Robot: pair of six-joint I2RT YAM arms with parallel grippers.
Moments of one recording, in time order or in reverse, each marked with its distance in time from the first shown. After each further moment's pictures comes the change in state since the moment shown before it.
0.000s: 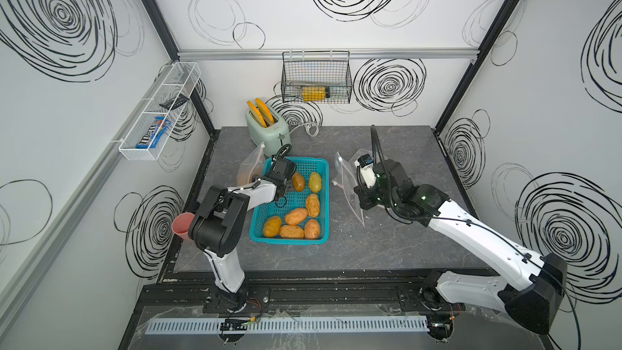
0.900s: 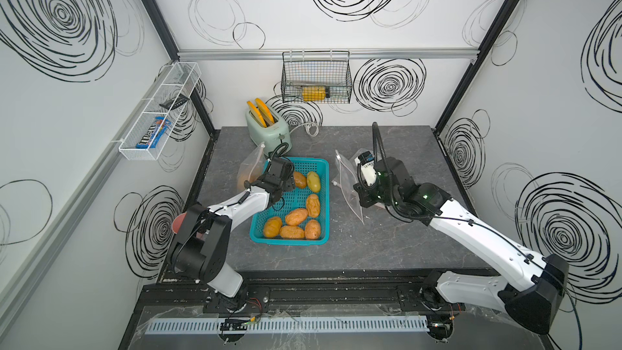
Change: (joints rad) left arm -0.035 -0.198 -0.063 -0.032 -0.007 -0.021; right arm 0.000 0.000 0.025 0.000 -0.001 0.000
